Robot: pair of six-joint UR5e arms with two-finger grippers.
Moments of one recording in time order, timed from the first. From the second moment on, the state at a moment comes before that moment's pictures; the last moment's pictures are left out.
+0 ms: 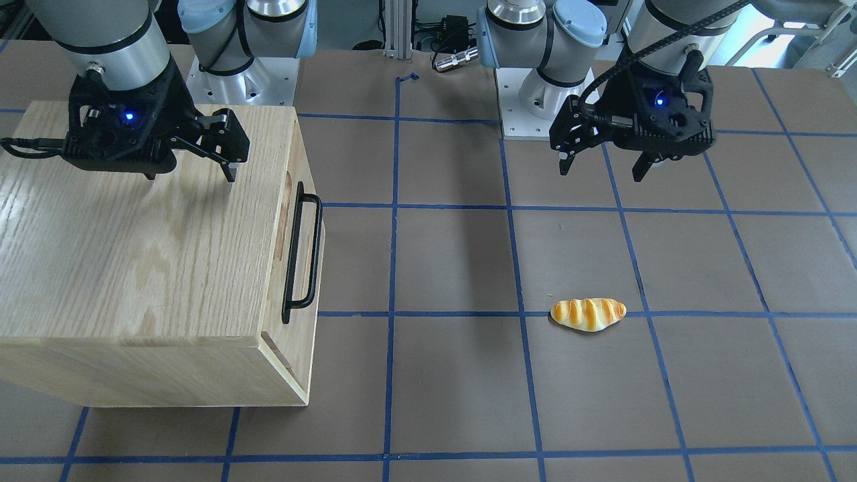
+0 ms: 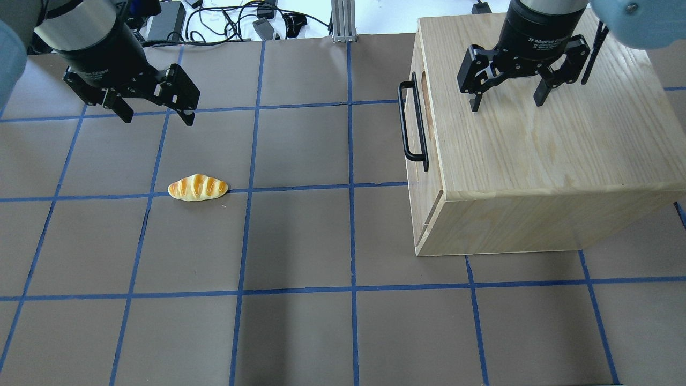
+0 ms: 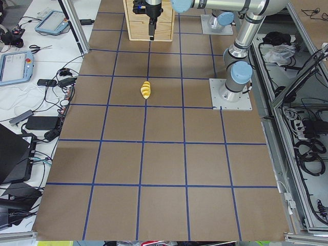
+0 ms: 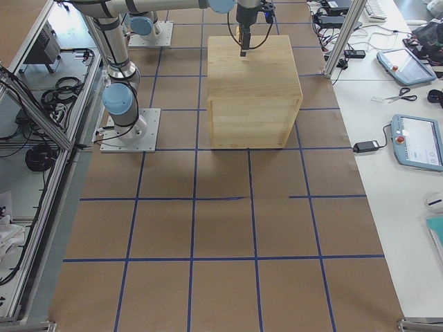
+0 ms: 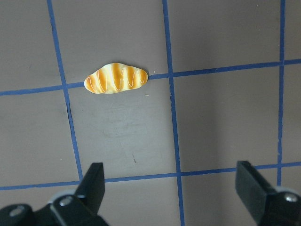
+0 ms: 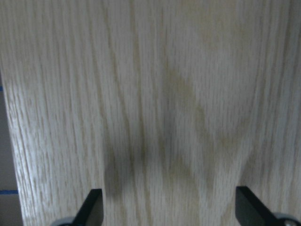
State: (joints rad) left arm -1.54 -1.57 -1.52 -1.58 1.57 0.11; right arm 1.60 -1.49 1.43 -1.47 -1.61 0.02
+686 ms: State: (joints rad) left arm -1.62 -1.72 -1.52 -1.38 1.39 -0.18; right arm 1.60 -1.49 1.43 -1.47 -1.61 0.02
